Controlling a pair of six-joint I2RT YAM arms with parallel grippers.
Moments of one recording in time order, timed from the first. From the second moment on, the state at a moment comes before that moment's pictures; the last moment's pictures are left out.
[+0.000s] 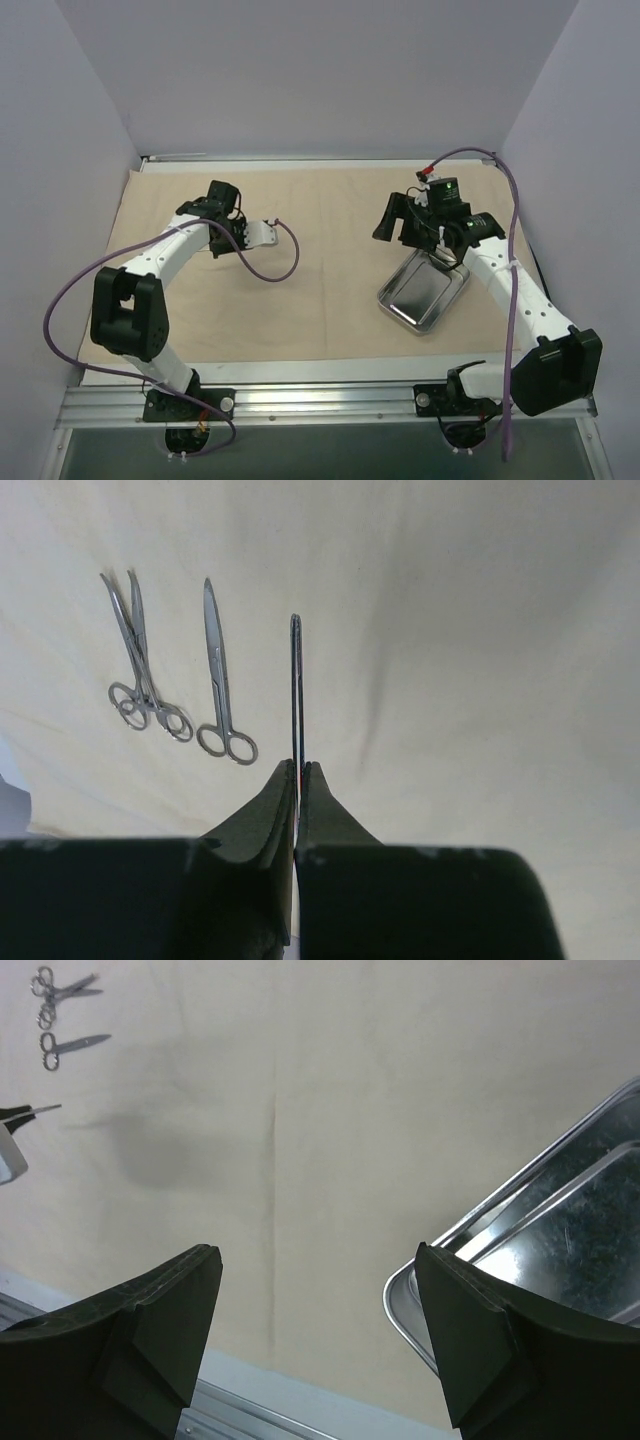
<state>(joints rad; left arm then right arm) -0.30 1.62 1.25 -0.78 0.02 1.11 0.29 1.30 1.18 -0.65 -0.20 0.49</state>
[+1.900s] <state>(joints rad) -0.15 1.89 1.23 -0.59 0.09 1.28 0.24 1.39 1.16 -0.68 -0.16 0.42</state>
